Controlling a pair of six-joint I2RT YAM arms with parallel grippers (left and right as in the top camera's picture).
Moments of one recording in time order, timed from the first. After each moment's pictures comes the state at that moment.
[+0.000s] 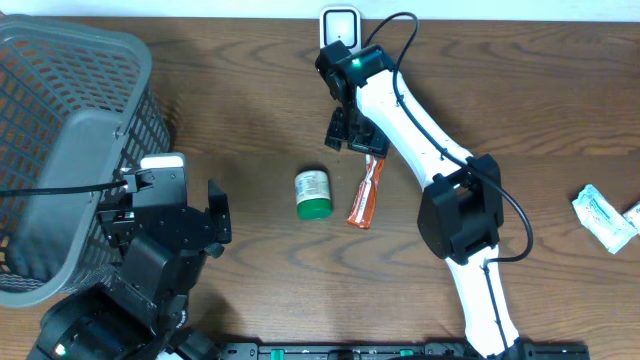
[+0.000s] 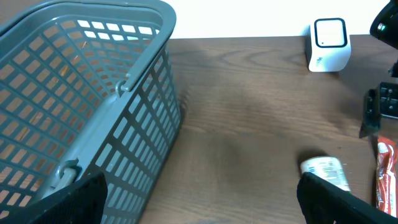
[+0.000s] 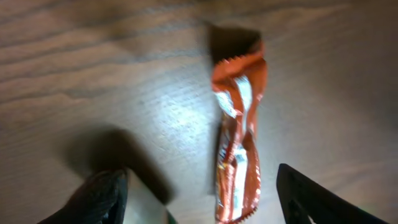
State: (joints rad) left arm -0.65 0.82 1.25 -1.16 -0.68 -0.38; right arm 0.53 2.36 2.20 -1.48 0.03 0.86
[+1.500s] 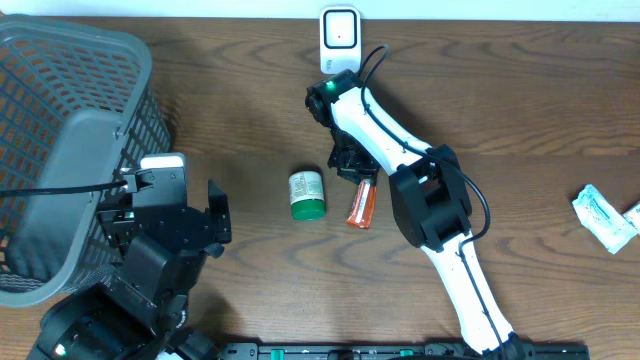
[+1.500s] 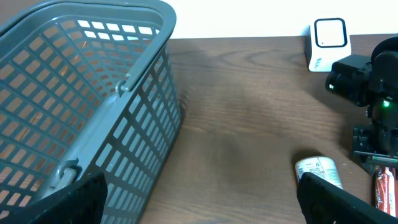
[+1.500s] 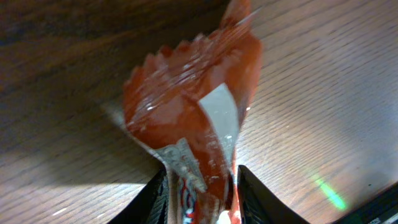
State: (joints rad) left arm -0.65 0.82 1.25 -1.16 -0.68 -0.38; right arm 0.56 2.56 2.21 -1.59 0.13 0.92
